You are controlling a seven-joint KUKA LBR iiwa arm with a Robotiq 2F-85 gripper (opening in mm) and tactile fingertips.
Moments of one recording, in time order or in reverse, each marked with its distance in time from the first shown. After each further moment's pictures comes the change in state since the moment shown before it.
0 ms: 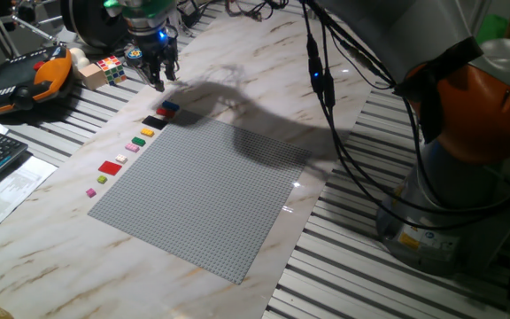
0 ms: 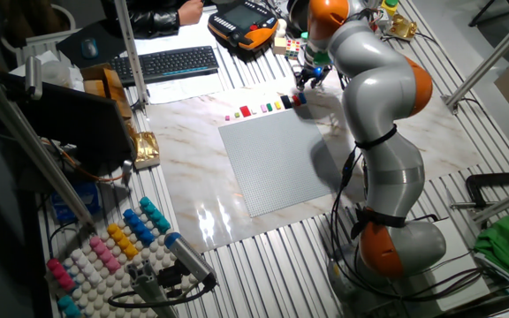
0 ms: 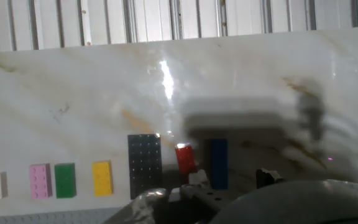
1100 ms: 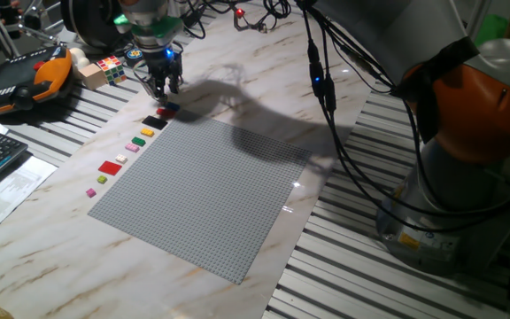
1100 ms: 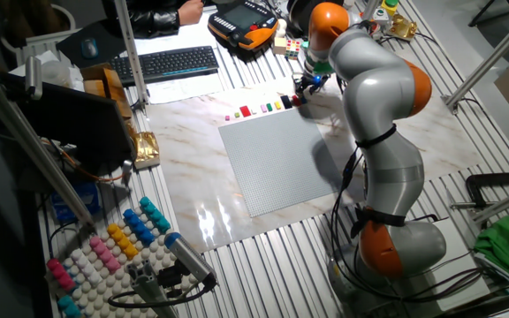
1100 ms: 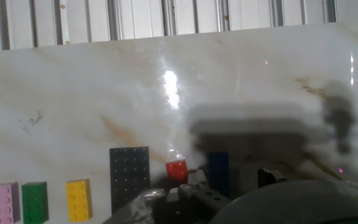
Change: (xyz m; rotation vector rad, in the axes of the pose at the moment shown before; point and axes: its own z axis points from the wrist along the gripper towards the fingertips) arm -0.004 -0.010 0.042 -0.010 -0.025 0.002
